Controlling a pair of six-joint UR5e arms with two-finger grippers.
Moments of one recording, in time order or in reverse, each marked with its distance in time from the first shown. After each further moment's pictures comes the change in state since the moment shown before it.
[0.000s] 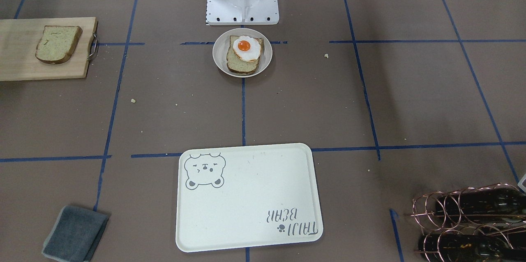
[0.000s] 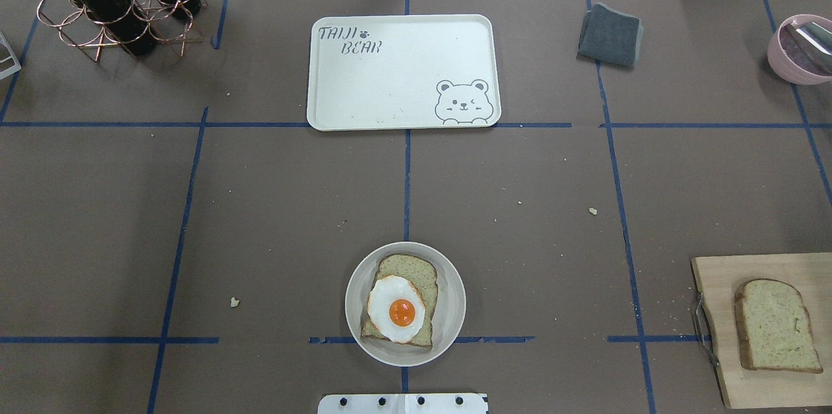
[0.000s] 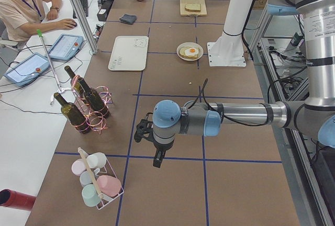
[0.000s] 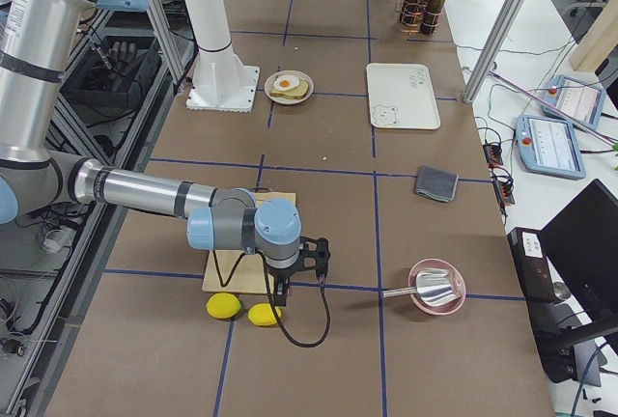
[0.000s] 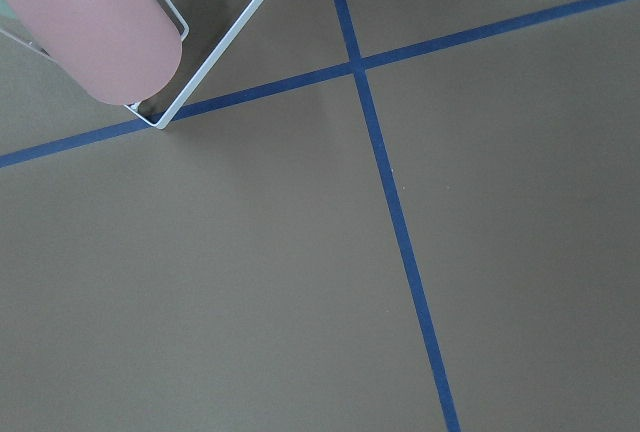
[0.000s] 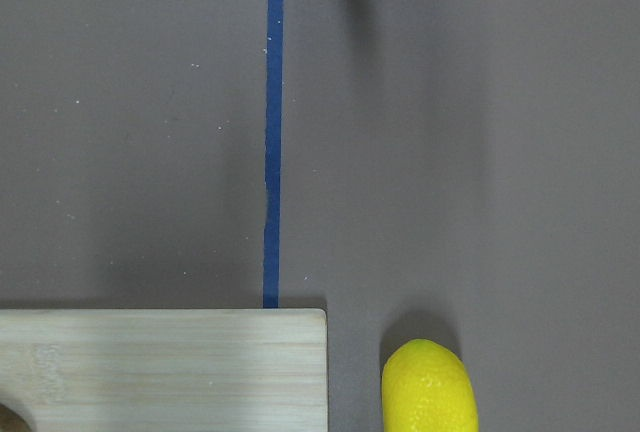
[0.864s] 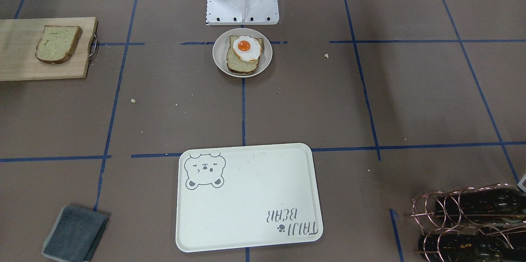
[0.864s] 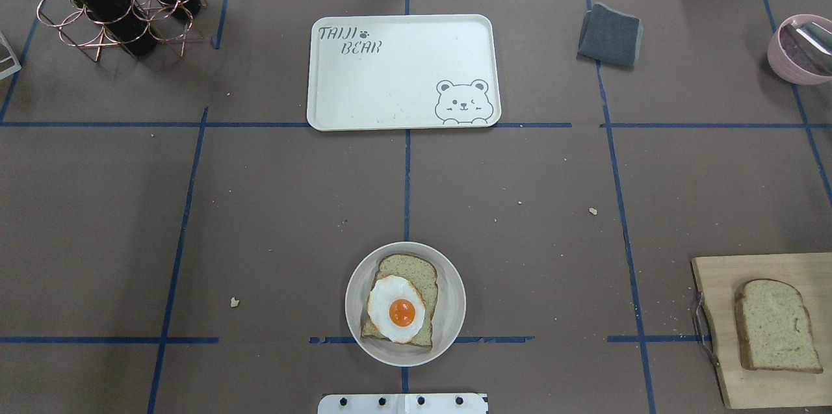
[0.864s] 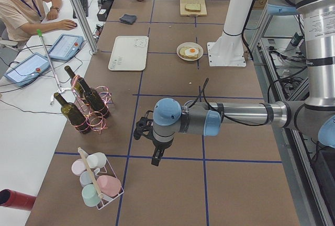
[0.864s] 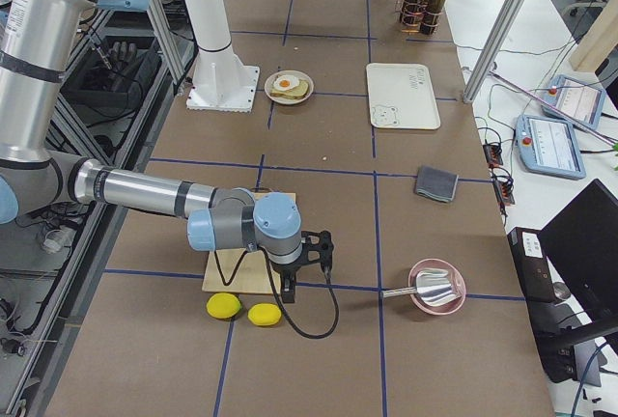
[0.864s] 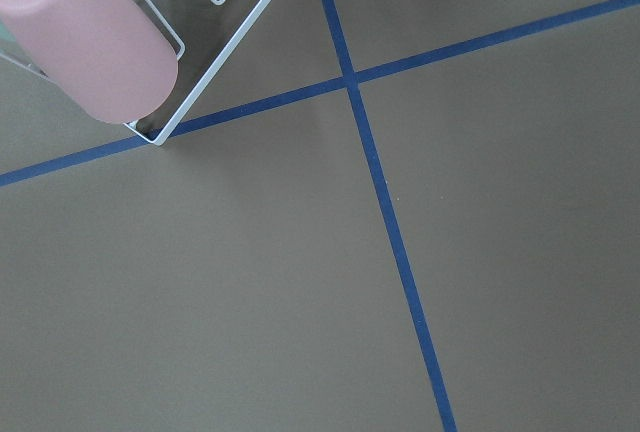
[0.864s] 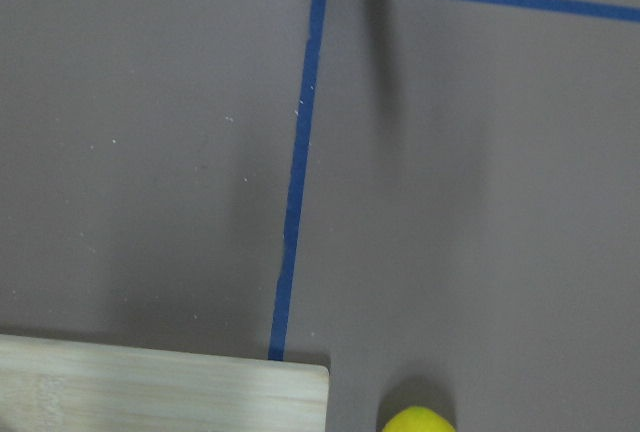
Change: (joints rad) left arm 0.000 0.002 -0.003 -0.045 0.000 -0.001; right arm -0.013 0.002 0.002 0.169 -0.025 -0.001
